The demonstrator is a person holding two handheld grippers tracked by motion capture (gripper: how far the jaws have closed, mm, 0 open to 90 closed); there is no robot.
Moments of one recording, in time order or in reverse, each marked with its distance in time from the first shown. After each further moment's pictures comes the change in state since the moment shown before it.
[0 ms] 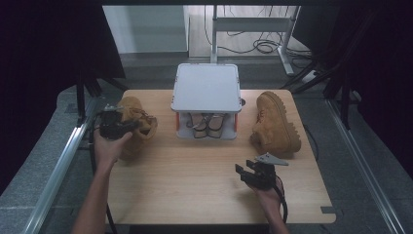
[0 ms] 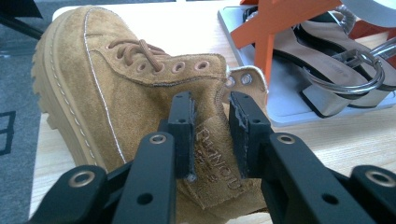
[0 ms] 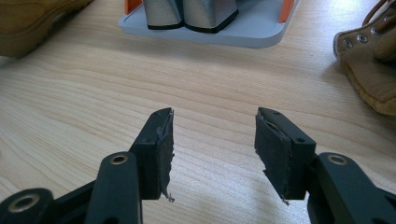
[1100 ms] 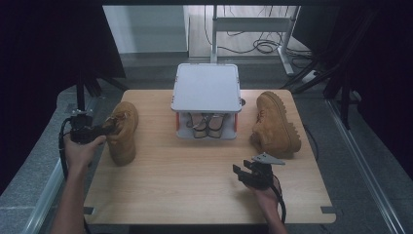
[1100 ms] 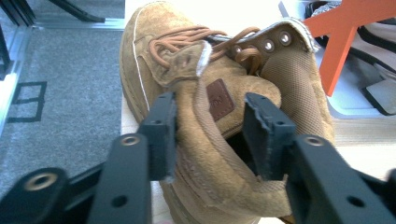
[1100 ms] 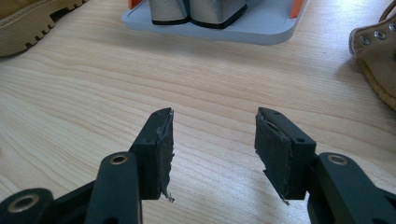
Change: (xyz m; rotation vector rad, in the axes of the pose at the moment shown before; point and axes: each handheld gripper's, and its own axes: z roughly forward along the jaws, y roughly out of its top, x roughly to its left) left arm 0.071 -0.021 -0.021 0.016 0.070 -0.093; right arm 0.004 0.000 0.007 0.012 0.011 -0.009
